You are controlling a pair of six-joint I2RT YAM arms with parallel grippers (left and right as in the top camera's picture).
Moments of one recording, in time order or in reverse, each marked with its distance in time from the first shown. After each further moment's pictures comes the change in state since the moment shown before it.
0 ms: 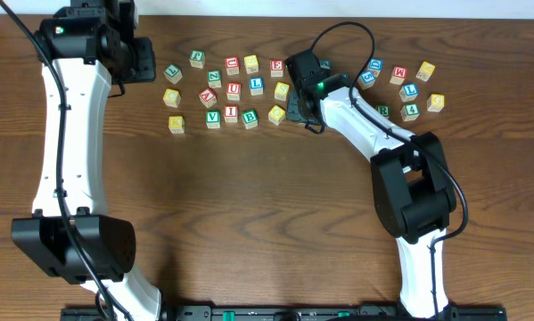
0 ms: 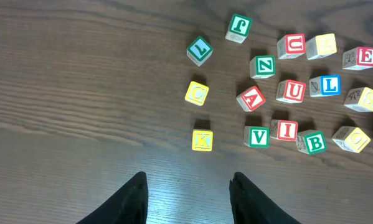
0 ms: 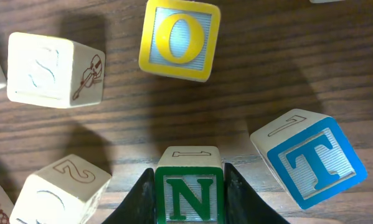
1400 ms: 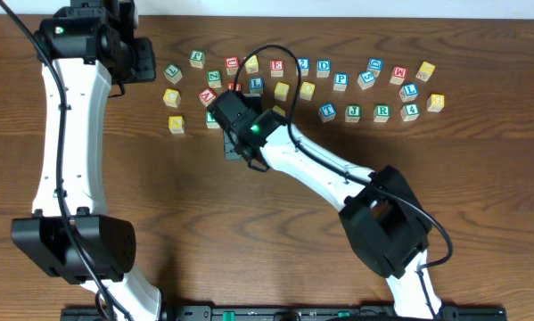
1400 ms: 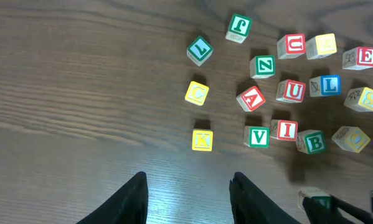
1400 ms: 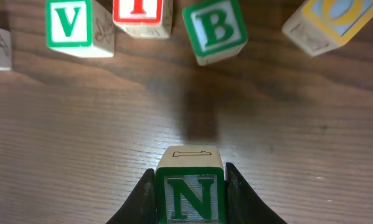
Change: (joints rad) left arm 0.000 0.000 0.000 -0.001 0.000 0.000; right arm 0.351 -0.070 0.005 -0.058 0.040 0.118
